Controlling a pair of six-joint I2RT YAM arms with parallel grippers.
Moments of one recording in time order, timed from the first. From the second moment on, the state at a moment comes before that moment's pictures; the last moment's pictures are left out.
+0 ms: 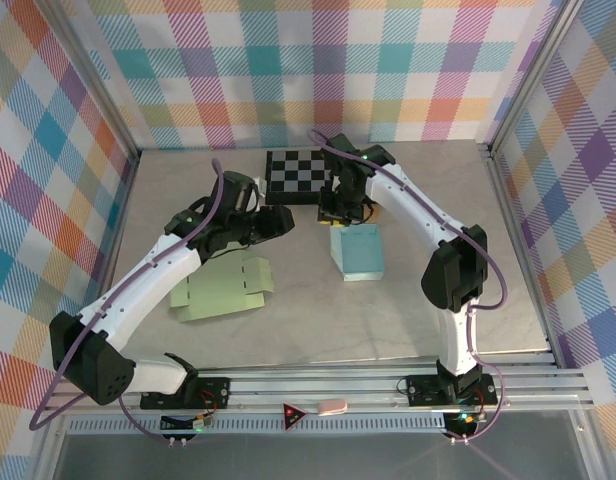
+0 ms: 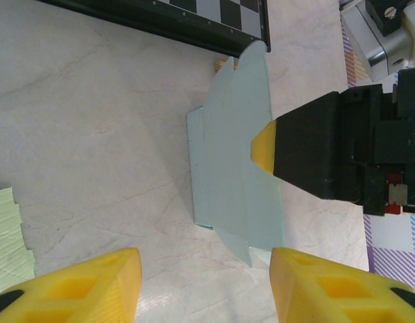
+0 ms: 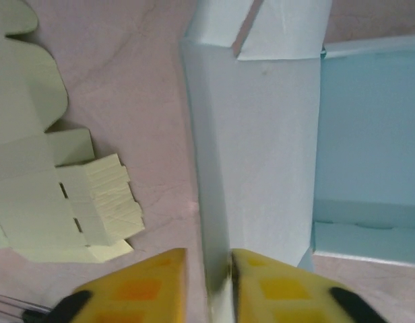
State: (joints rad) left arm -0.54 1.33 1.25 -0.66 0.20 -0.73; right arm 0.60 2.01 2.01 -1.26 -0.18 0.68
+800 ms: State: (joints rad) left arm -0.54 1.32 1.25 -0.69 0.20 -0.73; right arm 0.55 1.94 2.20 -1.49 0.07 1.87
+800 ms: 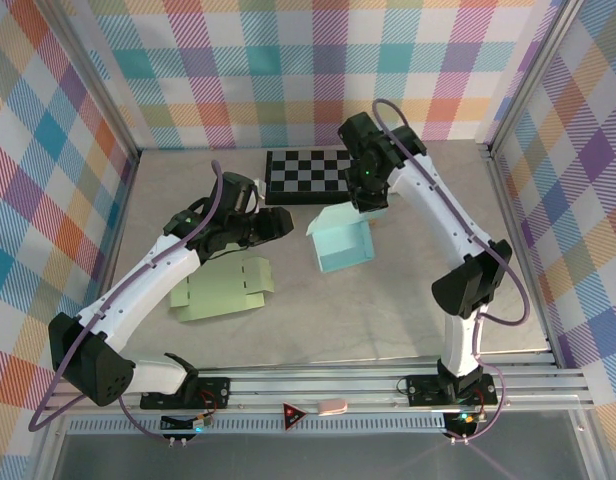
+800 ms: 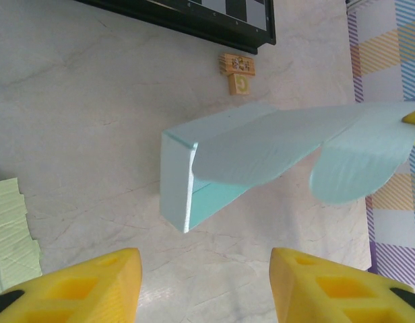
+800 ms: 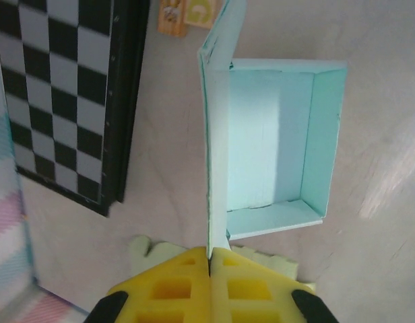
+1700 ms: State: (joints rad) left arm -0.51 1.54 1.28 -0.68 0.36 -0.62; right arm 0.46 1.99 2.08 -1.50 -0.03 2.01
